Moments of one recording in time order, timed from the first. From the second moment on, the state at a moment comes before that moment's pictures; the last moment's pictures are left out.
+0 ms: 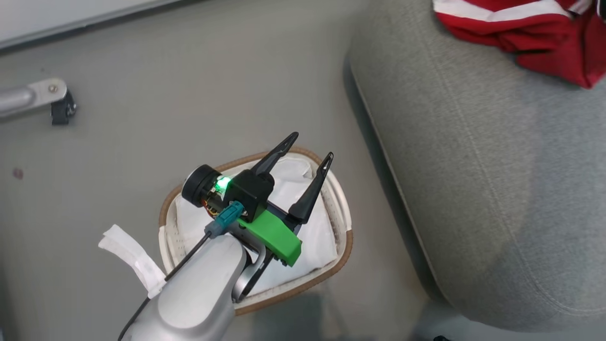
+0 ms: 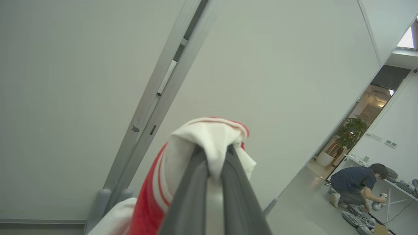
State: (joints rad) left arm -0.56 0.14 -0.73 0.39 -0.40 -0.13 -0.26; right arm -1.21 -0.44 -0.15 0.66 -0.16 0.13 -0.26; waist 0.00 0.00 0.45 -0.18
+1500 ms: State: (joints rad) left arm -0.41 0.08 -0.36 0.38 -0.36 -0.12 -0.26; right arm -0.78 -0.24 -0.08 0.61 -0.16 0.13 -0.26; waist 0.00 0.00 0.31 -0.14
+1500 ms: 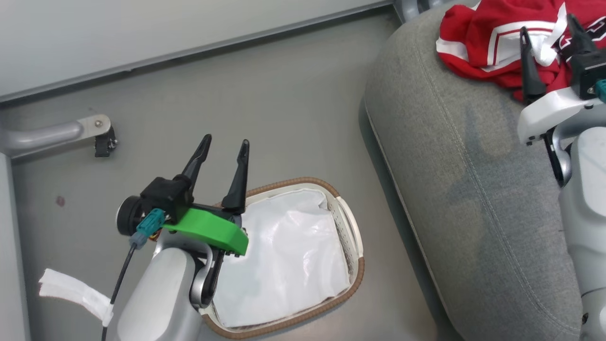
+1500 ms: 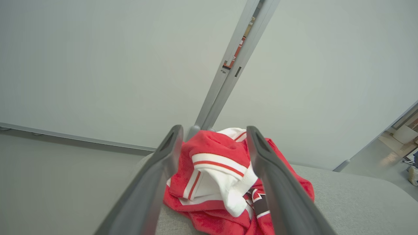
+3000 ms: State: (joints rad) left arm 0.03 0.05 0.00 0.36 -0.36 -0.12 -0.26; right arm -0.17 -0.05 0.07 0.41 0.15 0.13 -0.26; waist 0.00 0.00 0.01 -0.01
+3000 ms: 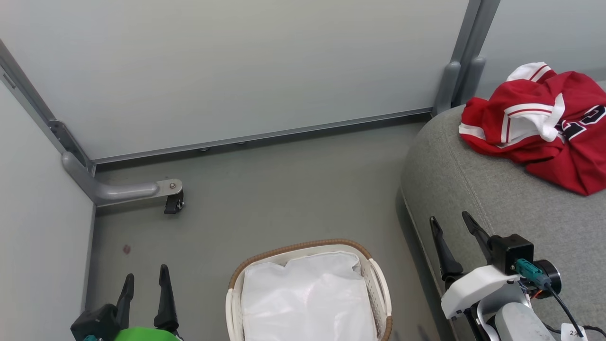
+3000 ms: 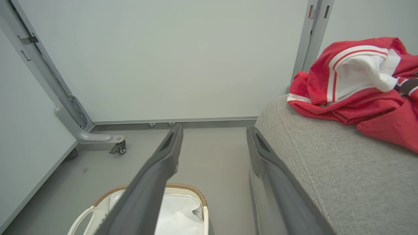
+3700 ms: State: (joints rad) left arm 0.03 0.04 0.02 0.39 -0.53 -0.12 -0.21; right arm -0.15 -0.04 0.04 0.43 0.35 0.13 -0.21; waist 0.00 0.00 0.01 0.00
